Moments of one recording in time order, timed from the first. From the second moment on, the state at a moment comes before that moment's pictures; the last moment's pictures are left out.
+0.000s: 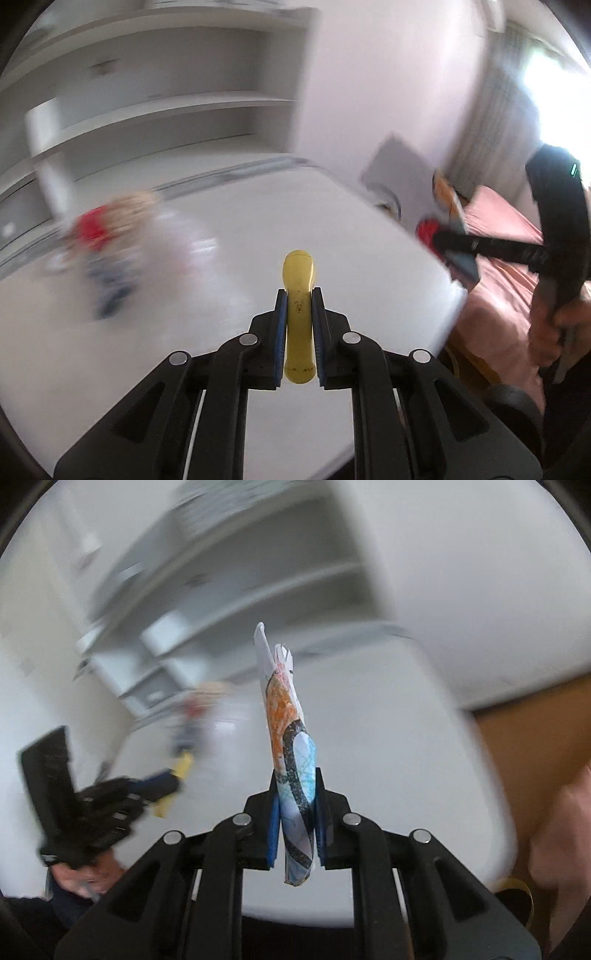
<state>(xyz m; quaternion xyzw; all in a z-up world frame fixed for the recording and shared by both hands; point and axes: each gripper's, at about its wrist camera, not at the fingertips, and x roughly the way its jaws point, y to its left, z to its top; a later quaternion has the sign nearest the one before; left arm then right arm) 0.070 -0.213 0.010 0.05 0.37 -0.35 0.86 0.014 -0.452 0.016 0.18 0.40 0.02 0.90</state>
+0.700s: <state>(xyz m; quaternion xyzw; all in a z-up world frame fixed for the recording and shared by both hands) -0.067 -0.533 -0.124 0.16 0.43 -0.58 0.67 -0.233 -0.679 -0.176 0.39 0.49 -0.29 0.72</state>
